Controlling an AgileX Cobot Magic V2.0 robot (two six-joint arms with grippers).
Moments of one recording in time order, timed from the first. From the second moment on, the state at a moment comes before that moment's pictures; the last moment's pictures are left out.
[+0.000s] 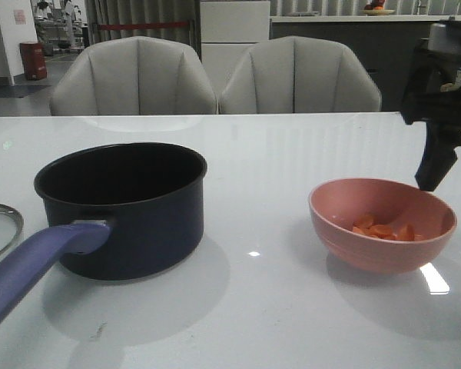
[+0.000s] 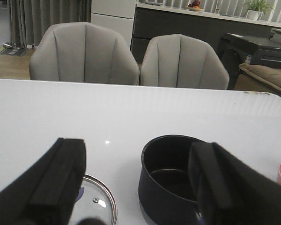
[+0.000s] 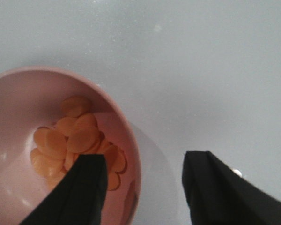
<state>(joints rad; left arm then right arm) -0.23 0.13 -0.33 -0.03 0.34 -0.14 0.10 1.59 -0.95 0.16 0.56 0.09</state>
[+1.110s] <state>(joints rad) -0.23 0.13 -0.33 -0.02 0.34 -0.14 0.19 1.65 -1.08 0.20 0.42 -0.07</state>
